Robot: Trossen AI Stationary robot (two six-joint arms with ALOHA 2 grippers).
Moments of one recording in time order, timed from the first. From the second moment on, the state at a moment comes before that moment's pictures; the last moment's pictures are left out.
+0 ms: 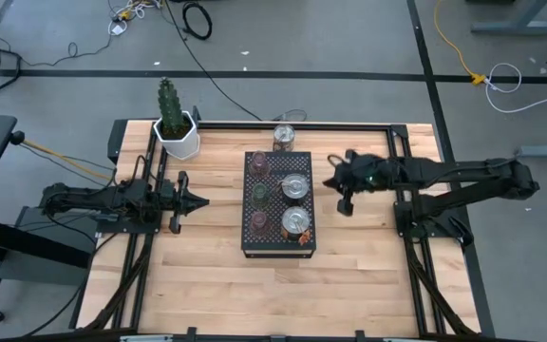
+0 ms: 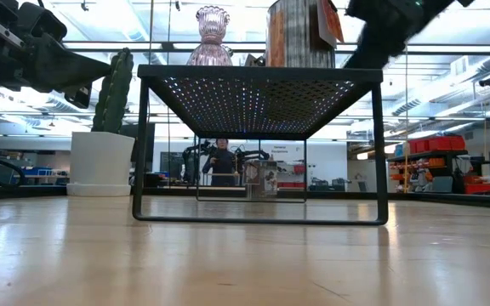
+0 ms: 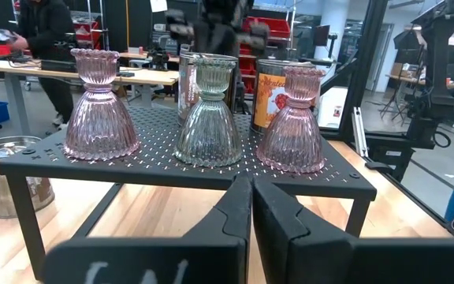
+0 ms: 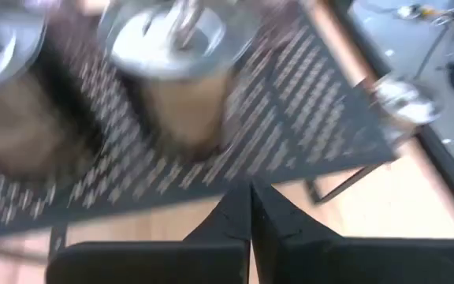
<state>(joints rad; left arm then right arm) -0.06 0.03 0.01 0.04 -0.09 -0.10 -0.05 1.06 0.86 -0.49 0.15 0.04</state>
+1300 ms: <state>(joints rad) -0.06 0.03 0.01 0.04 -0.09 -0.10 -0.40 1.42 1.51 -0.62 0.14 -0.16</state>
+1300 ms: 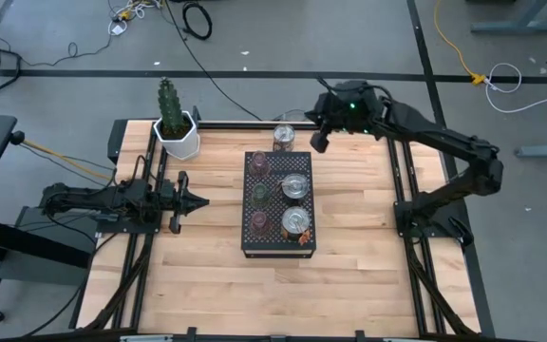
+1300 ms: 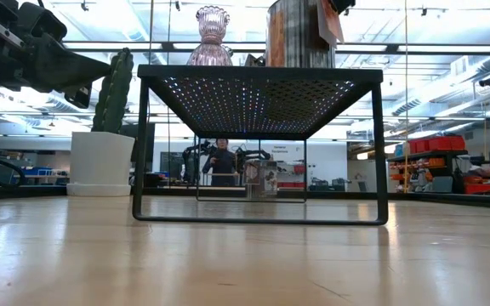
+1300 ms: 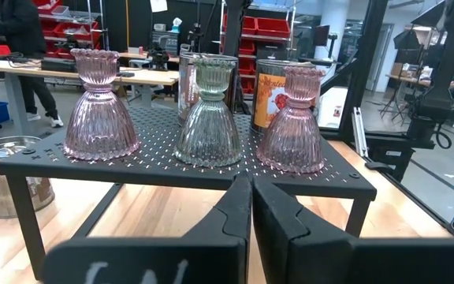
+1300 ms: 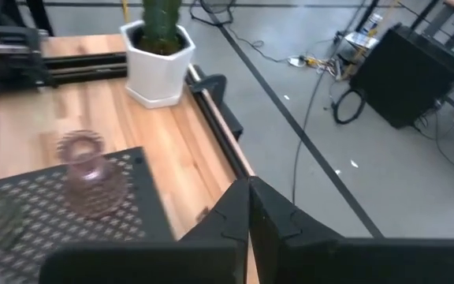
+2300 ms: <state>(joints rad) -0.06 0.03 0.01 0.04 -0.09 -0.10 -0.74 1.50 1.52 -0.58 -0.07 -0.16</state>
